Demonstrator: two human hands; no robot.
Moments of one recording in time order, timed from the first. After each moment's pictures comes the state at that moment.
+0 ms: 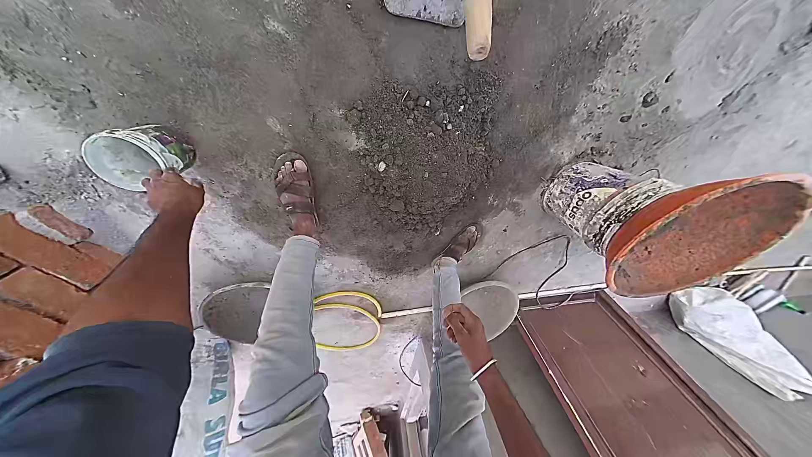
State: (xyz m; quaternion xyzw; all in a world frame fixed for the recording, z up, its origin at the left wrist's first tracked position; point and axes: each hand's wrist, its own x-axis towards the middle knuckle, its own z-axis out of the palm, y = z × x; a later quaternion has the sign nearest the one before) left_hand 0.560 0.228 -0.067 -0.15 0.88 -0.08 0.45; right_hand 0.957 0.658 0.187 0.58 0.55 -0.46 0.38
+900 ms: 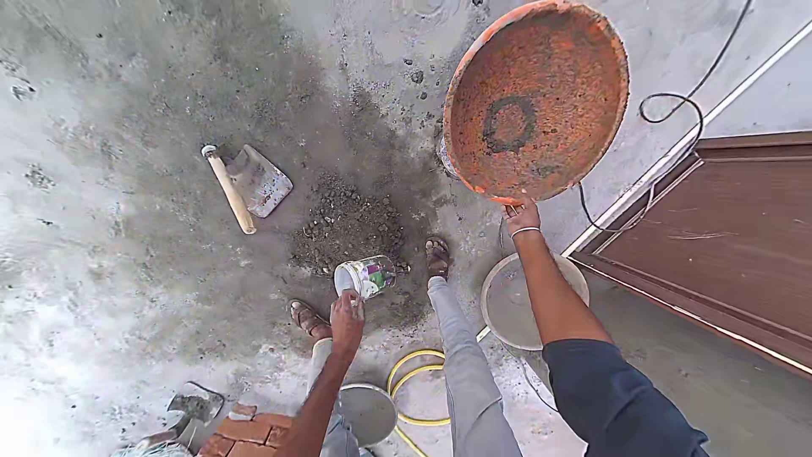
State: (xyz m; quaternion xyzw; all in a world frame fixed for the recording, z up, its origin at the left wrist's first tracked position) left_hand 0.841 0.684 0.184 0.35 0.85 0.11 0.37; right_hand 1.138 1.044 0.124 0.76 0.08 -0.53 -0.37
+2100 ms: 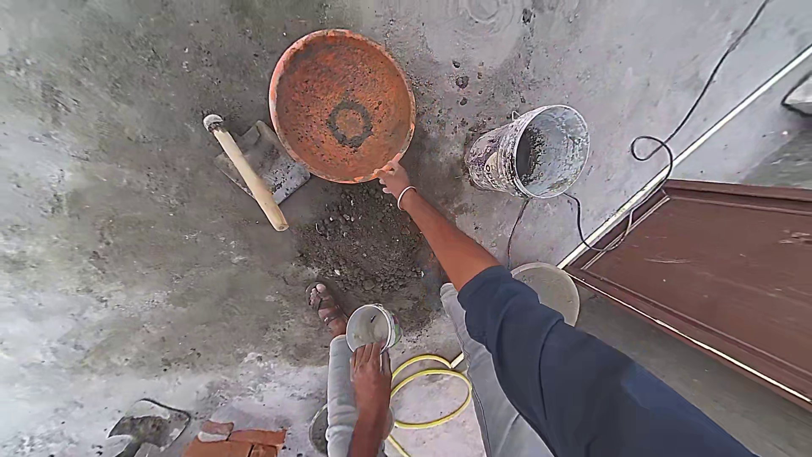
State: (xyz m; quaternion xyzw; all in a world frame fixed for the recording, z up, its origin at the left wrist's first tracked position) left_hand 0.807 0.589 0.197 0.34 0.86 0.14 0.37; right_hand 0.725 0.983 0.013 0.61 0.46 -0.64 0.04
